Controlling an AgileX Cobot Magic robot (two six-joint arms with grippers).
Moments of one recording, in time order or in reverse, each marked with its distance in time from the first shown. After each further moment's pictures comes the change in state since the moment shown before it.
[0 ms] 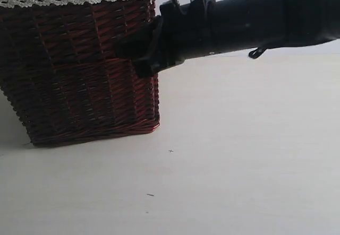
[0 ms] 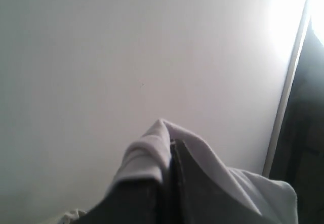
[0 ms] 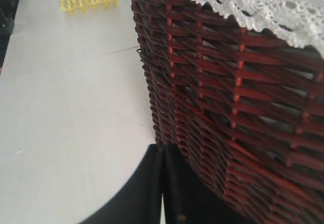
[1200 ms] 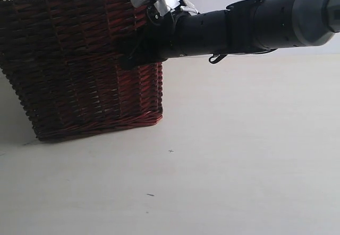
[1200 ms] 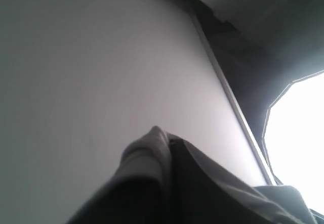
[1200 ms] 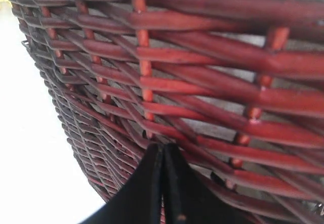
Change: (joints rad) left arm 0.000 0.029 -0.841 -0.212 0.276 -0.024; right arm 0.002 0.264 -0.201 0.154 -0.194 -0.128
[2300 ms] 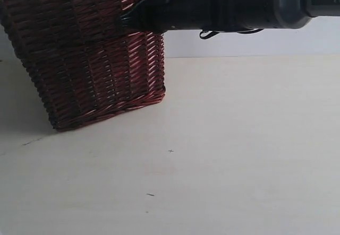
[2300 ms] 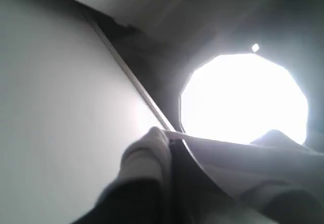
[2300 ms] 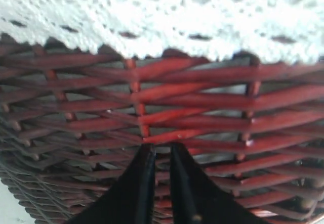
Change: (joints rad) left arm 0.000 -0.137 -0.022 0.001 -0.303 0.000; right arm 0.000 0.068 -0.202 0.003 -0.205 0.199
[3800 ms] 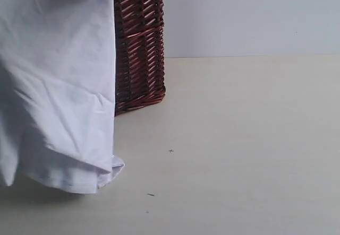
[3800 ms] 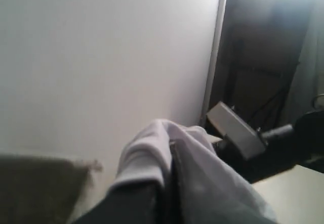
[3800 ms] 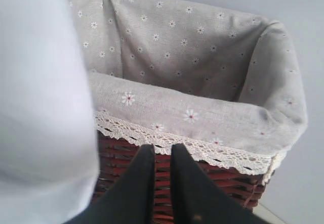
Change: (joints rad) left arm 0.000 0.183 0.781 0.343 -0.316 0.000; right arm 0.000 -0.295 -0.004 -0.819 0.033 0.705
